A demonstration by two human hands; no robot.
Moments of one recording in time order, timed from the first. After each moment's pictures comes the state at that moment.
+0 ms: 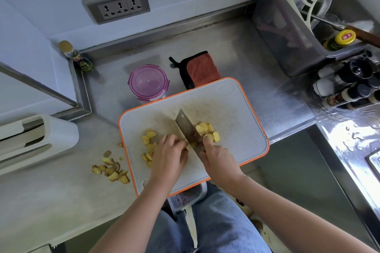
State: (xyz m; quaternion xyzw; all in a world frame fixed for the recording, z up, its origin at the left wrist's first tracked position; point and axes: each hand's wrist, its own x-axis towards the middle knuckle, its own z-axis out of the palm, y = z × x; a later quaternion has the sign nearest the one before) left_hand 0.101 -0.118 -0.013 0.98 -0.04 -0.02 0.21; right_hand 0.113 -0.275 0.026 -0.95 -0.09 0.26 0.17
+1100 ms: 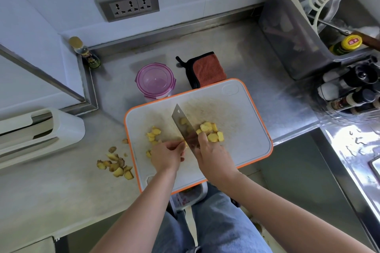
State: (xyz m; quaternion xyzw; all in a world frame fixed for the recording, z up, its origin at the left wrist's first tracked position) left_hand 0.109 -0.126 -0.003 0.69 0.42 -0.11 0.58; right_hand 0.114 -0.247 0.046 -0.95 -0.09 0.24 0.19
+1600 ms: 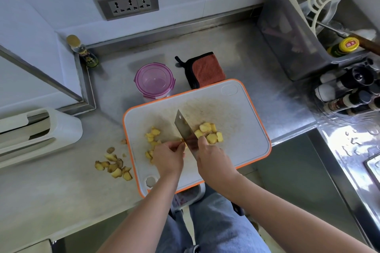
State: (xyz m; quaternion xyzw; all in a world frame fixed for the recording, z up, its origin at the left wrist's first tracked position) left_hand 0.105 -0.132 -0.007 0.77 0.36 -0.08 0.52; right_hand 0.111 -0.244 0.053 -0.94 -0.08 0.28 0.15
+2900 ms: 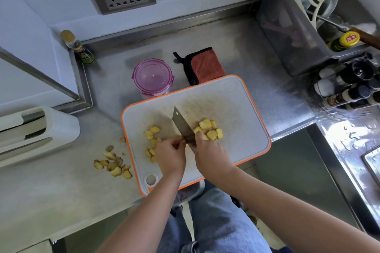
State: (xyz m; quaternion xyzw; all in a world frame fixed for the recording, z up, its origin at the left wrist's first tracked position) left_hand 0.104 -0.134 -0.009 0.82 0.31 -0.05 0.48; right_hand 0.117 -0.237 0.040 -0.95 -0.07 0.28 0.15
